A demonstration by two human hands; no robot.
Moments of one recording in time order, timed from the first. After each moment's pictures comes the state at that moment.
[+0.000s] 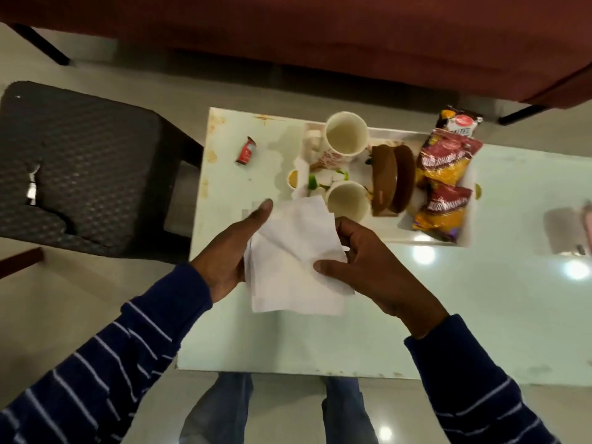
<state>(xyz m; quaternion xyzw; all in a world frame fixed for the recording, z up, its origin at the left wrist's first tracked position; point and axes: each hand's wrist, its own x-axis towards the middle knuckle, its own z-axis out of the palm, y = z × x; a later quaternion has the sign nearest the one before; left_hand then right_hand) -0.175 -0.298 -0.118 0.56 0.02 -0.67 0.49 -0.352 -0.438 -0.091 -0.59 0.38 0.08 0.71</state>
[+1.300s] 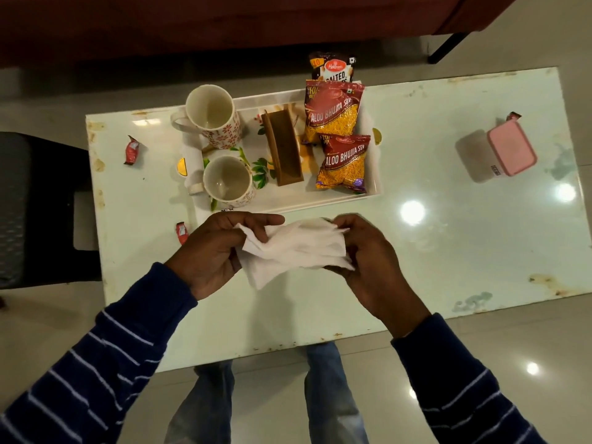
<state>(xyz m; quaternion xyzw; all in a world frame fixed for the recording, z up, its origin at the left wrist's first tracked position) -0.312 -0.388 -0.102 0.53 -0.12 -0.69 0.48 -0.520 -0.478 -0.101 -0.37 0.53 -0.16 0.75</state>
